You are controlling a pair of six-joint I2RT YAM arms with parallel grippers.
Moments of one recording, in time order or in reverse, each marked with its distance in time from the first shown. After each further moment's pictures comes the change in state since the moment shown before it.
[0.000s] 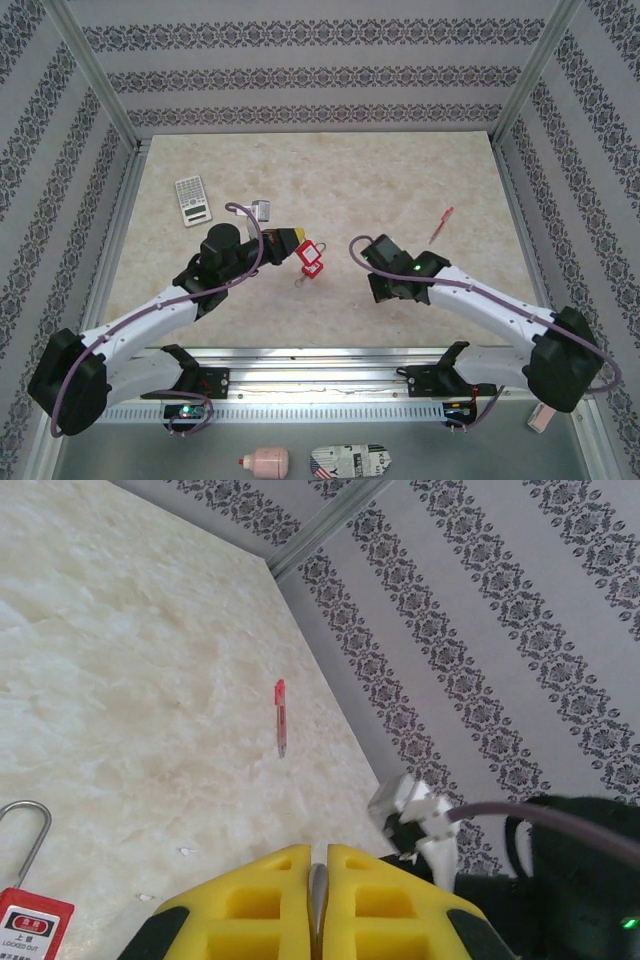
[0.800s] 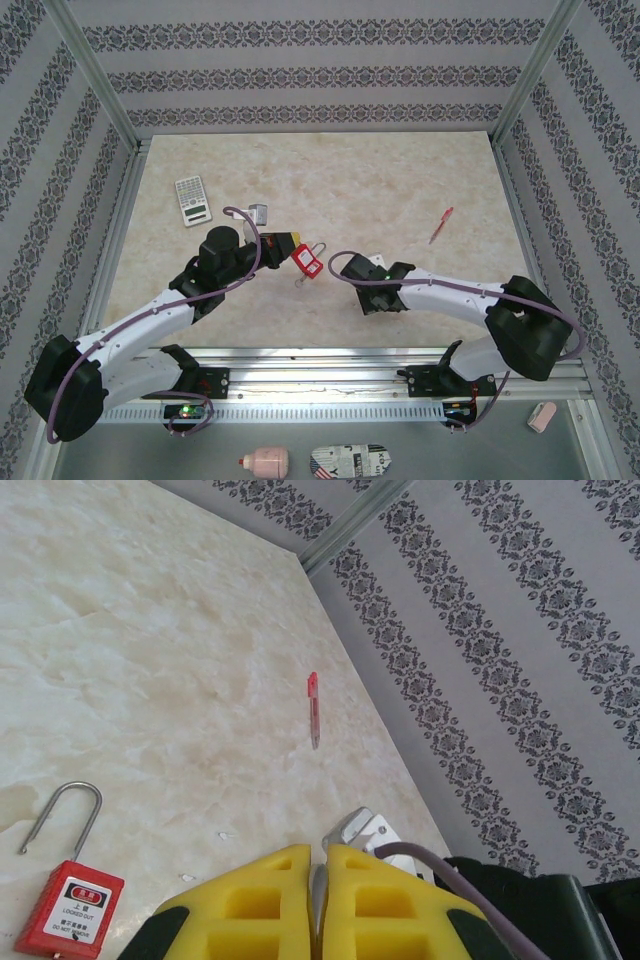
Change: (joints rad) left arm 0.000 -0.031 -0.015 -0.068 -0.036 0.040; right arm 0.097 0.199 -0.079 0.148 0.051 0.160
